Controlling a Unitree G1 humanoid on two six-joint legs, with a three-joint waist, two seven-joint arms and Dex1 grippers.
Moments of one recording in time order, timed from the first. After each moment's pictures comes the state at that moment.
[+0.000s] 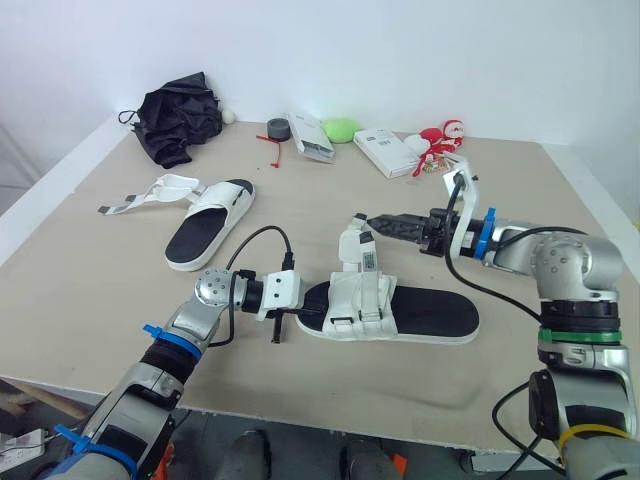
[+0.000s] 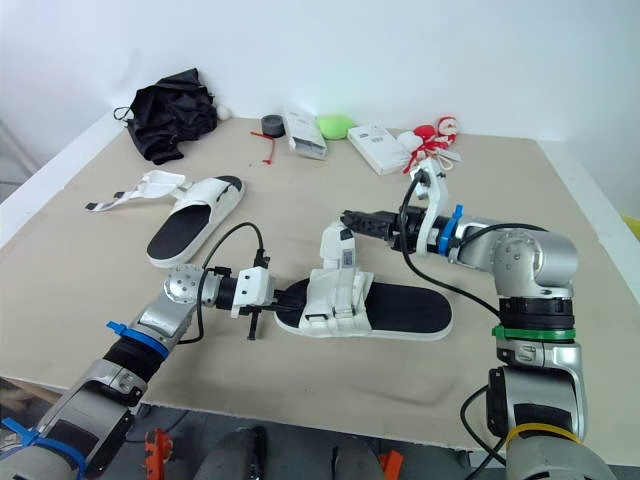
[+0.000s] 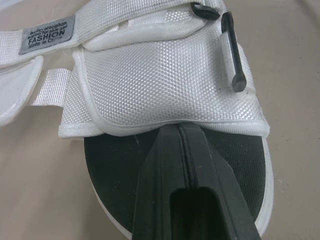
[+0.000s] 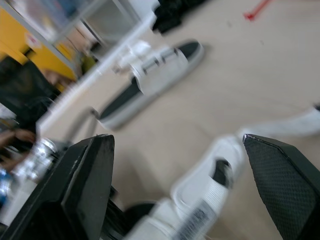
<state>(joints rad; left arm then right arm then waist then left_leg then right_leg) -0.61 0.36 -0.35 0.50 -0.09 -0.34 -1.23 -0.78 -0.59 -0.18 0.14 0.79 1.15 0.70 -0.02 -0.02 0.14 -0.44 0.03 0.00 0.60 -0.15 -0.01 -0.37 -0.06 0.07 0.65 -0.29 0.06</state>
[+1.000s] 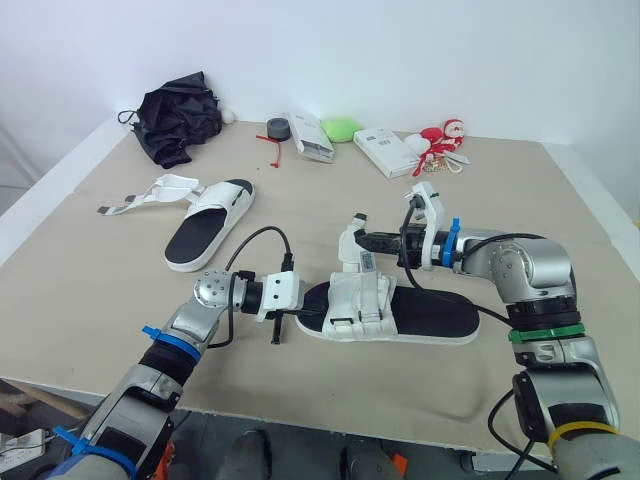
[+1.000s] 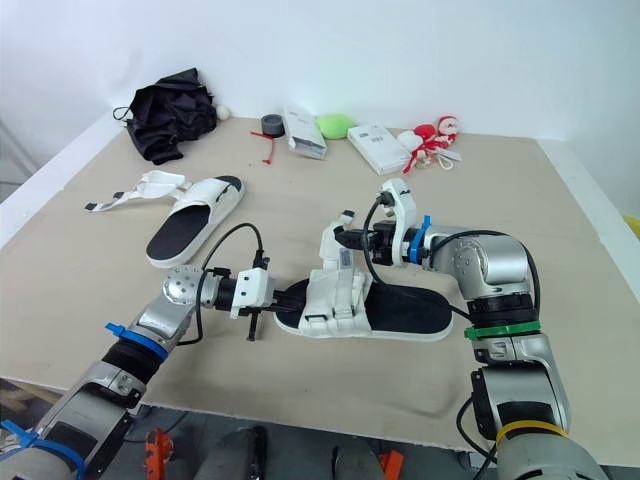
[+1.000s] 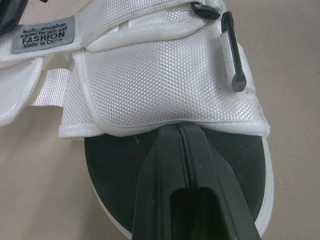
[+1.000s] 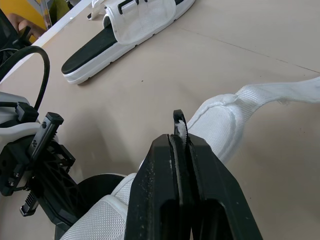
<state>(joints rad) -0.60 0.37 -0.35 0.48 -0.09 -0.34 -1.22 -0.78 -0.55 0.03 0.22 0.58 1.00 0.78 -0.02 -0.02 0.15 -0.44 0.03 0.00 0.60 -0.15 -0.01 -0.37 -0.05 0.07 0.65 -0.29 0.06</state>
